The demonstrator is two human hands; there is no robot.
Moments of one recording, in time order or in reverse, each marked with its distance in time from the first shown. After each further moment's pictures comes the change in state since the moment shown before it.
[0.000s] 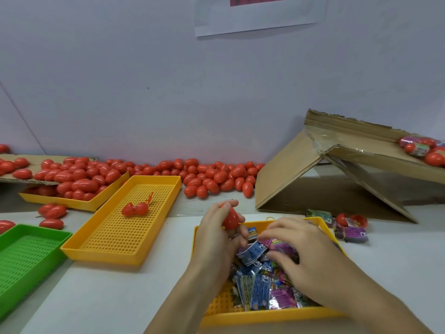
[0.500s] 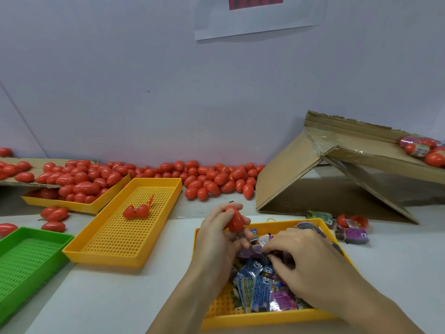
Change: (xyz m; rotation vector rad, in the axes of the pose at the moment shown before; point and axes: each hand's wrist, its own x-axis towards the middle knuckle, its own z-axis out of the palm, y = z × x) left_hand -0.001 0.001 -0.002 0.005 -0.041 -0.008; right_hand -0.002 0.000 0.003 -0.104 -0.018 -0.009
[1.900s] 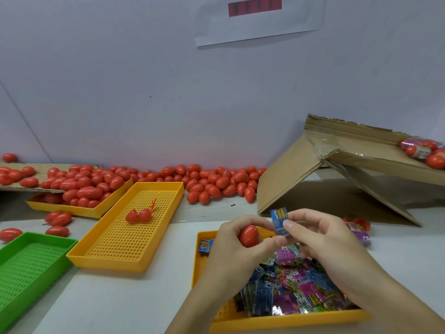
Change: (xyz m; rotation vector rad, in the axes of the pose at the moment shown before) left_hand -0.018 0.001 0.004 0.662 -0.258 0.259; right_hand 0.008 0.000 -0.018 0.937 0.202 0.516
